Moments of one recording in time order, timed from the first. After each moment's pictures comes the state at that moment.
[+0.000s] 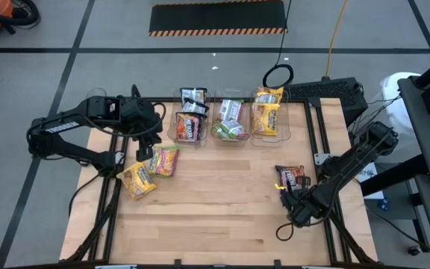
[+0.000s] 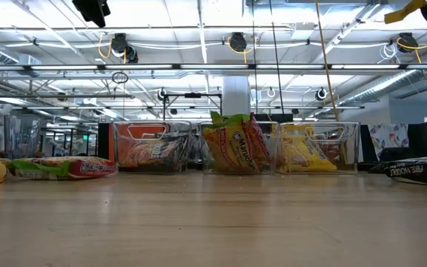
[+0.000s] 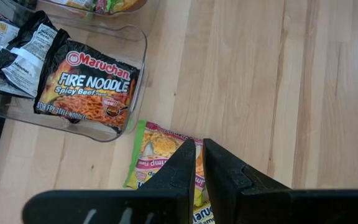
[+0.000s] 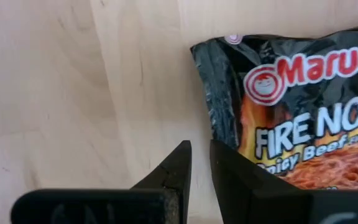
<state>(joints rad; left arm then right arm) 0.17 1.18 1.45 -1.33 0.06 -0.01 0.79 1.39 0.75 -1.00 0.08 0.90</state>
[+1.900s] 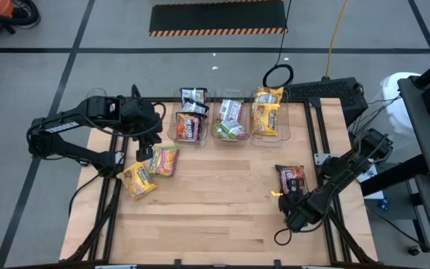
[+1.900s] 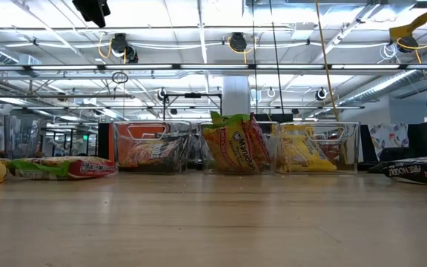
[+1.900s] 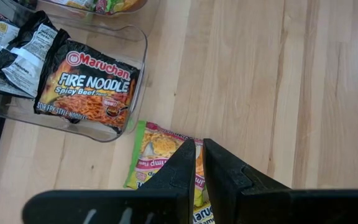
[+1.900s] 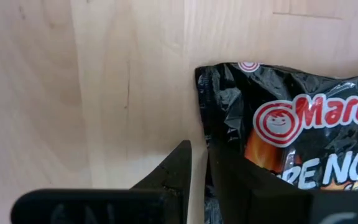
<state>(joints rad) 0.17 1.18 1.45 -1.33 0.05 -0.01 0.81 1.52 0.74 -0.92 0.18 0.79</state>
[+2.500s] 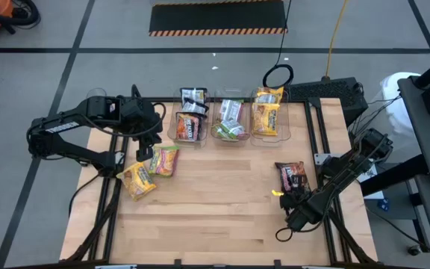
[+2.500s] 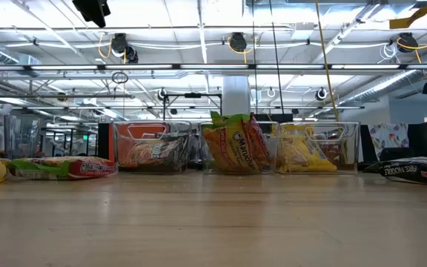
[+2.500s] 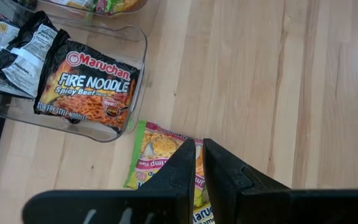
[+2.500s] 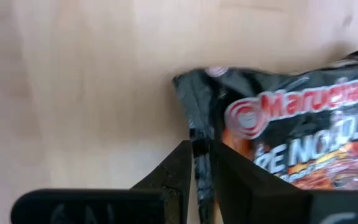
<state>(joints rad) 0.17 1.18 1.45 -1.33 0.05 -0.01 0.81 1.52 0.77 -1.05 0.25 0.82</state>
